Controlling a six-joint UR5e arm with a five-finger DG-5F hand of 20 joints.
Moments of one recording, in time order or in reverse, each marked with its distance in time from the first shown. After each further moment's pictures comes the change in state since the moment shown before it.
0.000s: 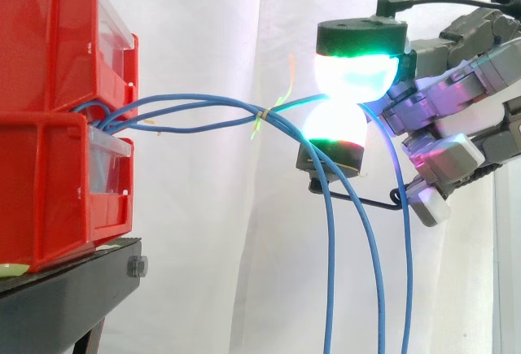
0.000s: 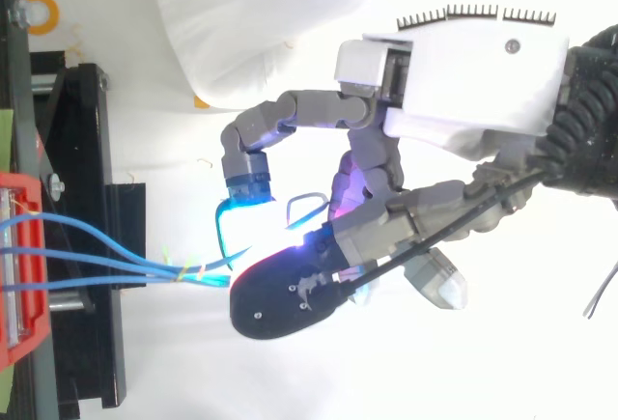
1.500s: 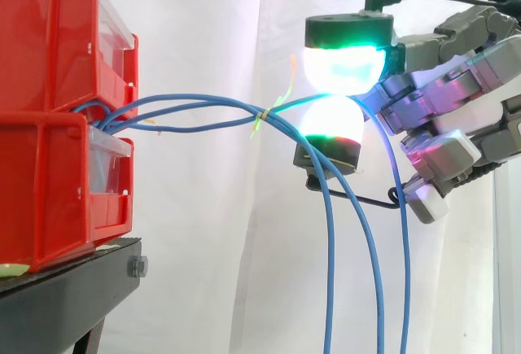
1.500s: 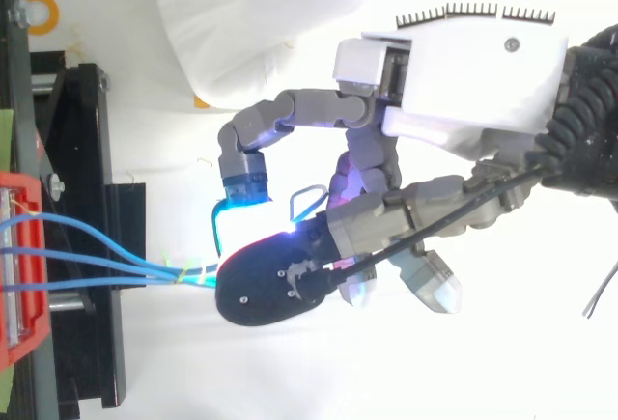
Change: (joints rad) arm 0.001 0.000 -0.001 0.007 0.002 0.010
